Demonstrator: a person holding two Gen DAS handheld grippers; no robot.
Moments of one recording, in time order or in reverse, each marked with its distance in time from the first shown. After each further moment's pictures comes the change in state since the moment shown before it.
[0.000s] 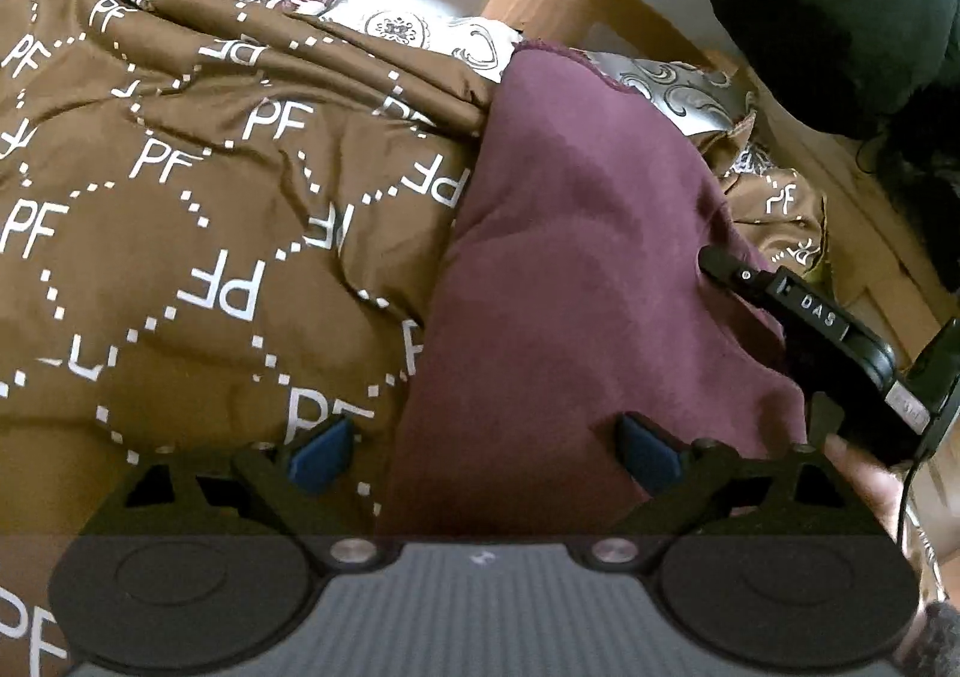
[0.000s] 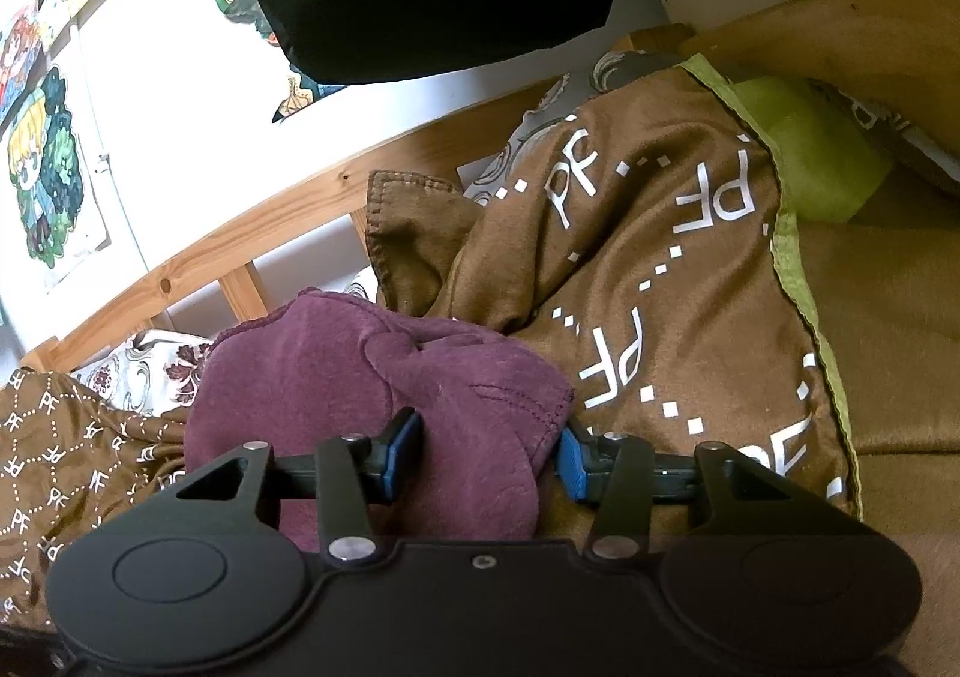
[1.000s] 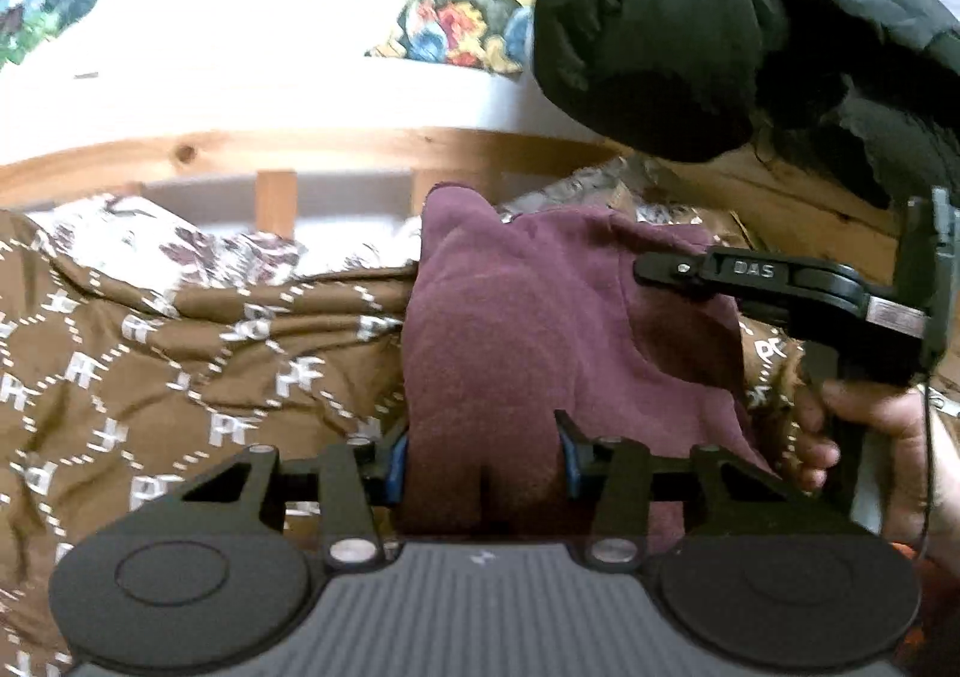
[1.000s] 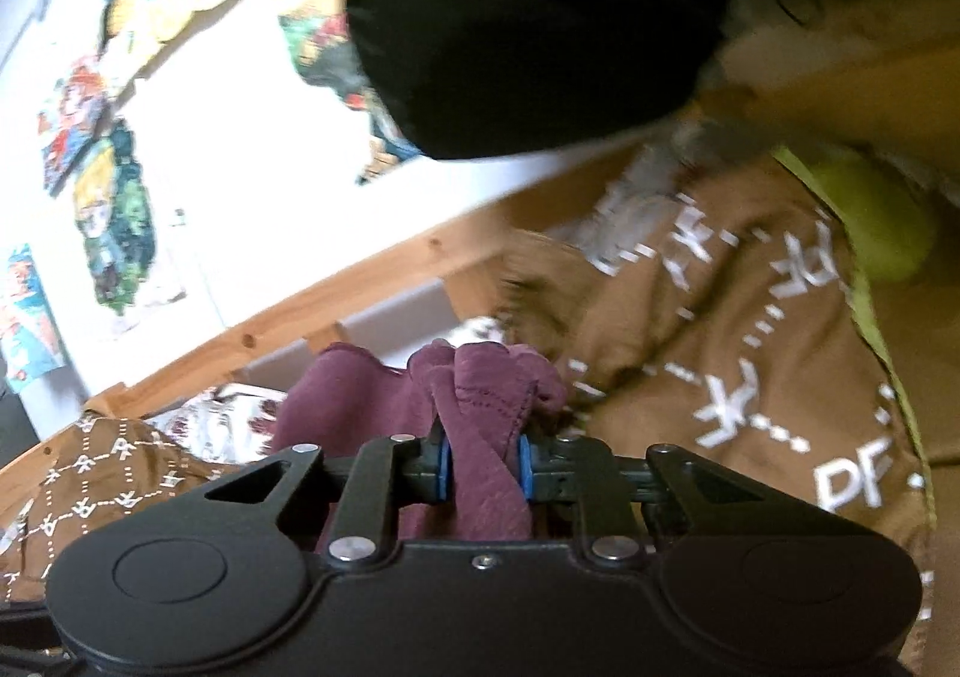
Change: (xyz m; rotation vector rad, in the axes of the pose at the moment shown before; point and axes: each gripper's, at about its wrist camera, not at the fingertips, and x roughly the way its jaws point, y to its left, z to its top) left arm -0.081 -0.038 -0.016 0.409 -0.332 0.125; right arm -0.030 0.052 0.008 -0.019 -0.131 0.133
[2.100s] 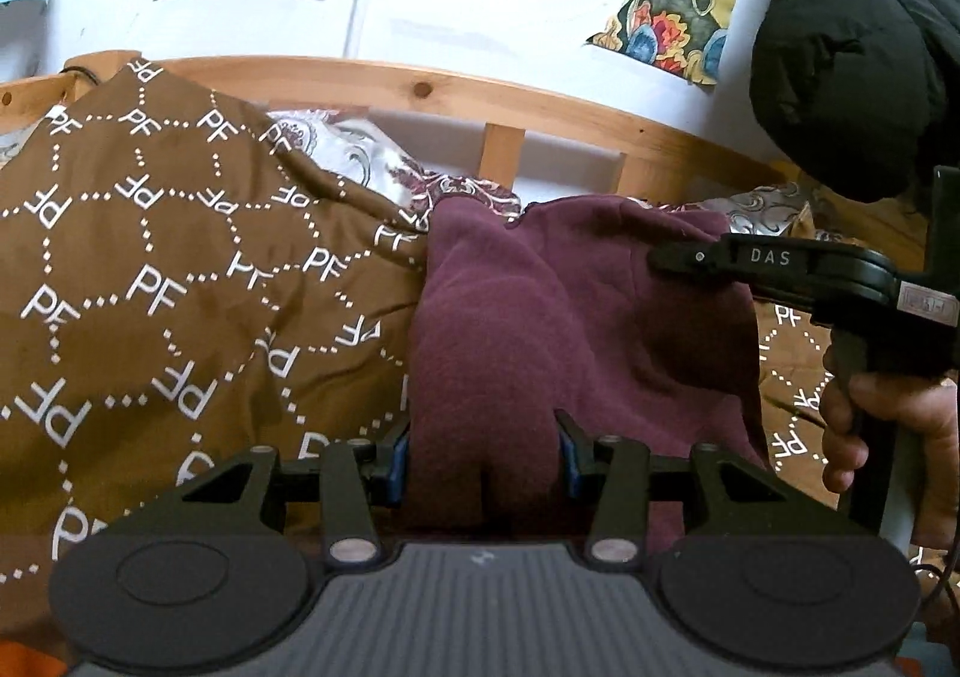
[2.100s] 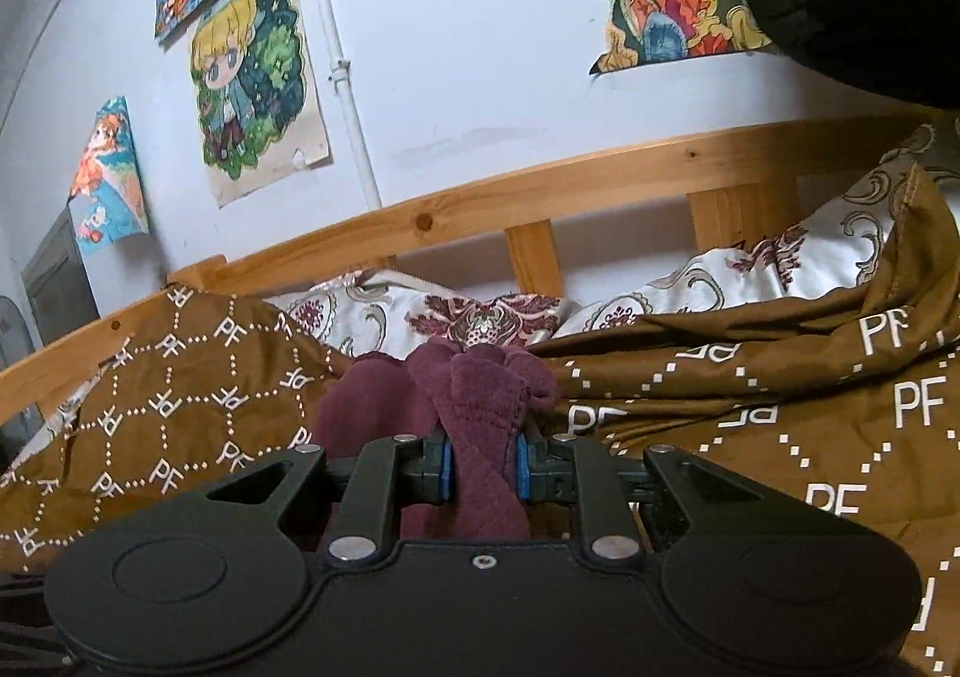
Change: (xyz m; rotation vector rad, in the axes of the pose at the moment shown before) left arm -0.062 0.109 -0.044 -0.215 0.043 0.222; right arm 0.065 0.160 -0.049 -0.175 0.170 0.117
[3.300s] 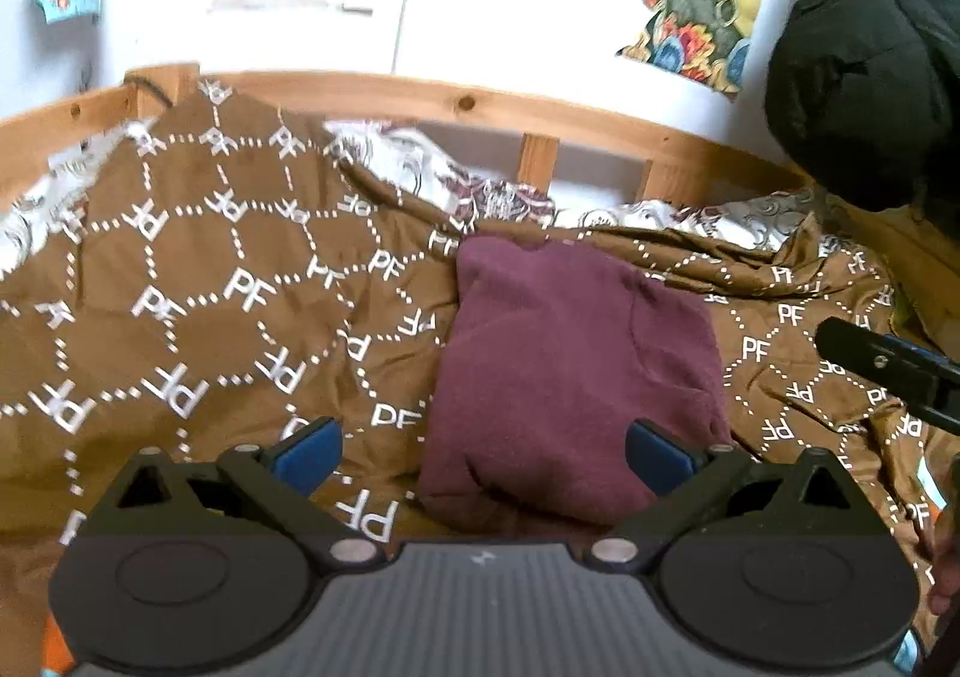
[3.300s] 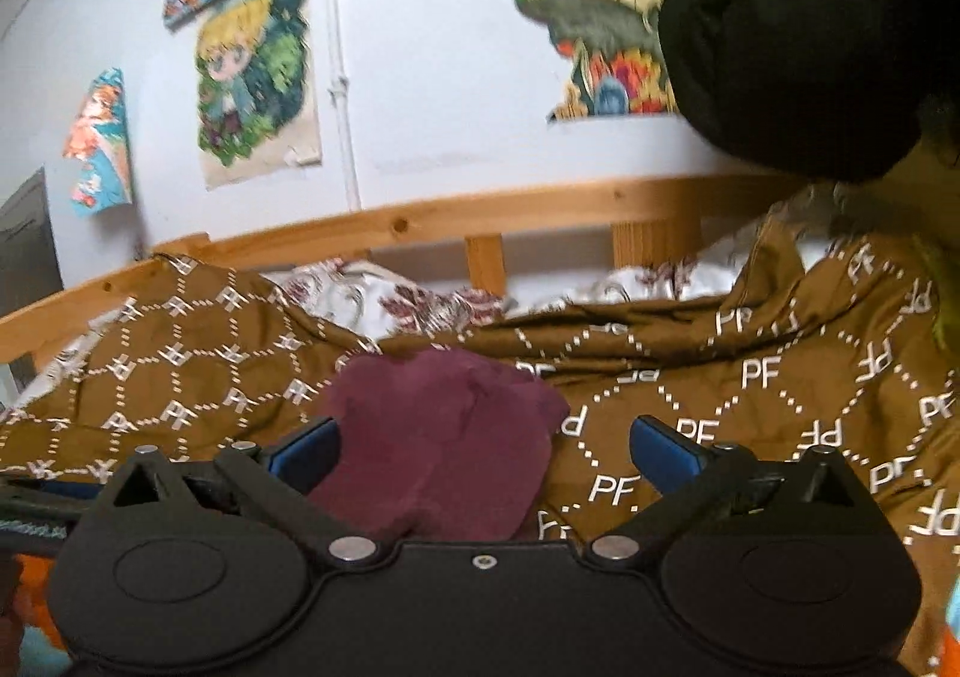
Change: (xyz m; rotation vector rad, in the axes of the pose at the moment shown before) left arm -0.076 -0.006 0.013 -0.011 0.033 0.089; right arm -0.139 0.049 -0.026 -0.076 -0.053 -0.156
